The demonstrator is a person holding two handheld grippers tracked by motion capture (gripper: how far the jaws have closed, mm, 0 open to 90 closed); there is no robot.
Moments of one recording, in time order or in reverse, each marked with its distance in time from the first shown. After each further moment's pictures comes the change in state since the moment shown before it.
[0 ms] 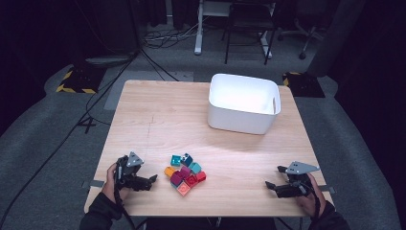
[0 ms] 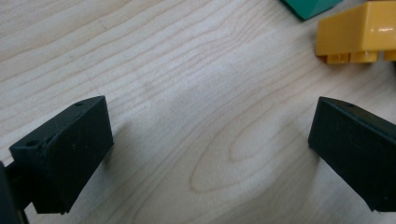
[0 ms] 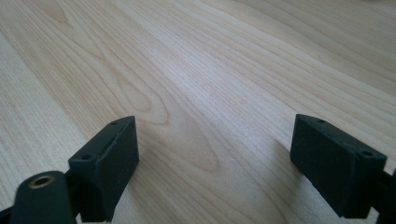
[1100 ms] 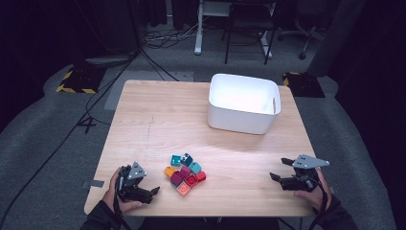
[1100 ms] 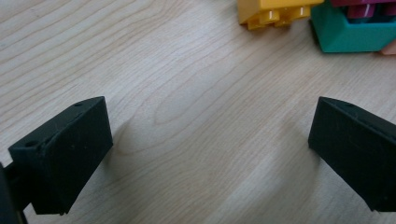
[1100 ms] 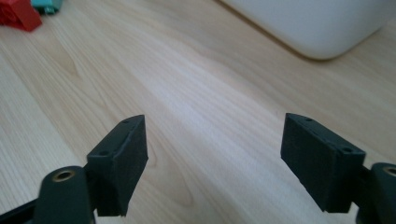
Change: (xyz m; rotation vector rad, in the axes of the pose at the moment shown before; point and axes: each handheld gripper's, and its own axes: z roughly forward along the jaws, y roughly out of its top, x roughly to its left) left arm -0.025 -0.012 -0.009 0.000 -0.068 0.085; right arm -0.007 0.028 -0.025 -0.077 -0.032 -0.047
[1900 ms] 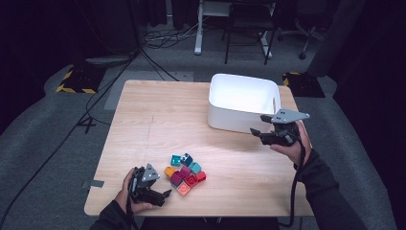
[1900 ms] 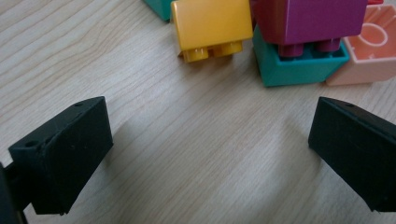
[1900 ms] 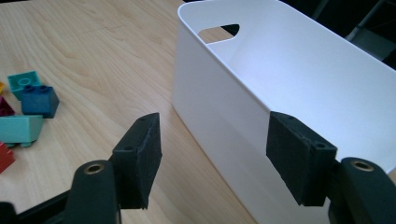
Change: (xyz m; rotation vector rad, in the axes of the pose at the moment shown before) left arm -0.029 0.019 0.017 0.008 -0.043 0.040; right arm -0.013 0.151 0.031 -0.103 -0.031 -0.142
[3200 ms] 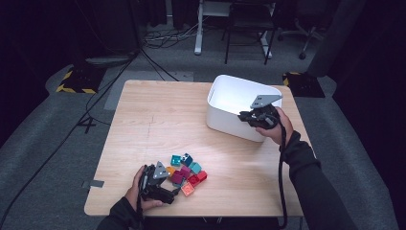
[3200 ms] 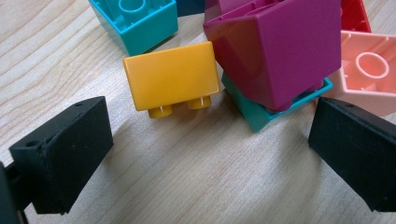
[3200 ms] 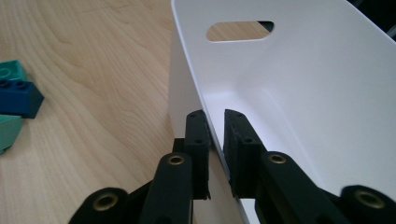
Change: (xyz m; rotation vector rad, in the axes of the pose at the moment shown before) left arm -0.011 0.018 0.016 0.000 -0.011 0.013; right arm -0.018 0.027 0.064 0.107 0.115 -0.080
